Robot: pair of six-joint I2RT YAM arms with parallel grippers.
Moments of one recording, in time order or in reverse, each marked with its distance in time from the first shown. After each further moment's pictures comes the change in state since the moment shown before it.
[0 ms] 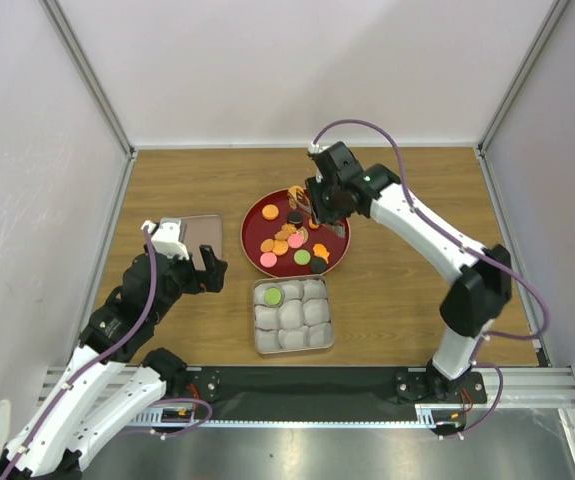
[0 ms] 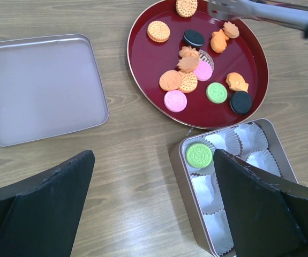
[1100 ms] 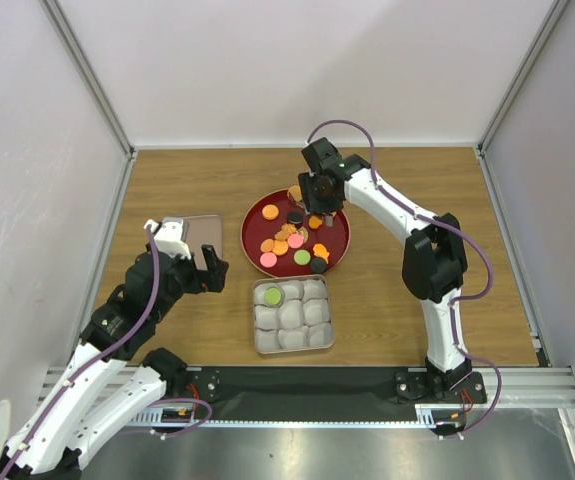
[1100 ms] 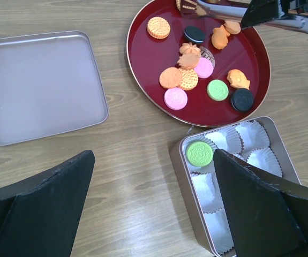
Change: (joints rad) left arm -0.004 0.015 0.000 0.000 0.000 0.000; right arm -0.091 0.386 0.238 0.028 0.039 0.016
